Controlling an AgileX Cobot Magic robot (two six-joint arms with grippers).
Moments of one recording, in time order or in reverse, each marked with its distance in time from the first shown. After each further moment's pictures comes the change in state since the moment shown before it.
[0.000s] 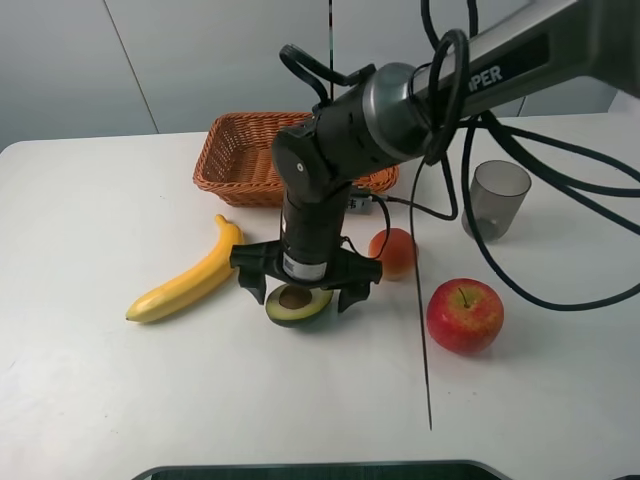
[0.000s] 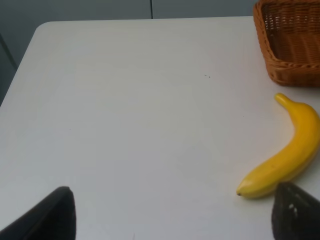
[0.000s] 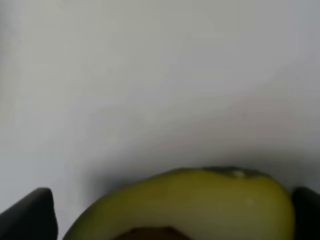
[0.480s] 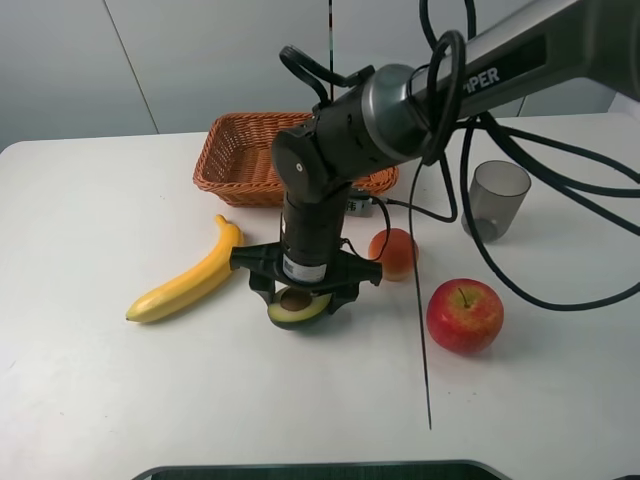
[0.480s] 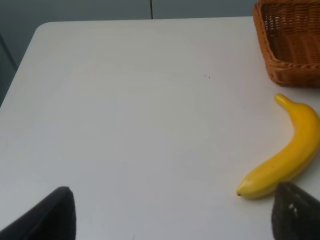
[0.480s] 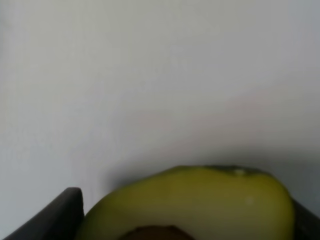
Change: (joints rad) left arm 0.000 0.000 0.000 0.000 0.000 0.000; right arm 0.000 0.002 -0.002 0.018 0.013 -0.012
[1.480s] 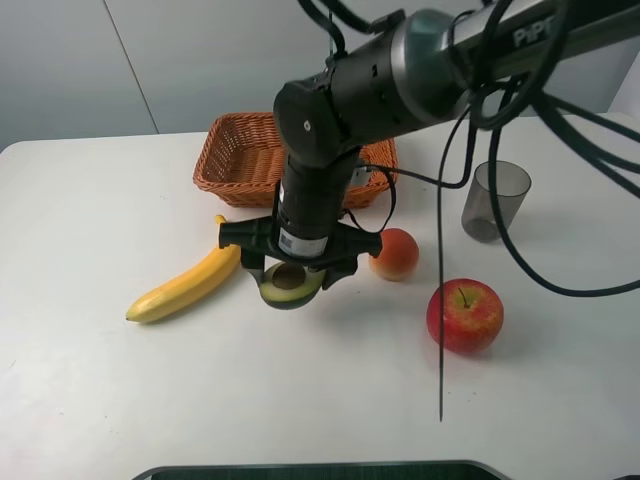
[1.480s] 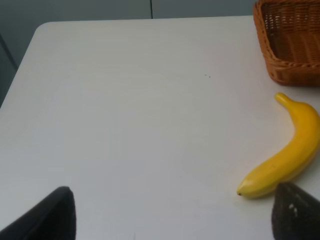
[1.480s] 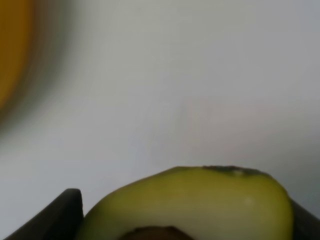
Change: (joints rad) left arm 0.000 0.000 0.000 0.000 0.000 0.004; right arm -0.014 -0.126 -0.015 0.001 0.034 -0.132
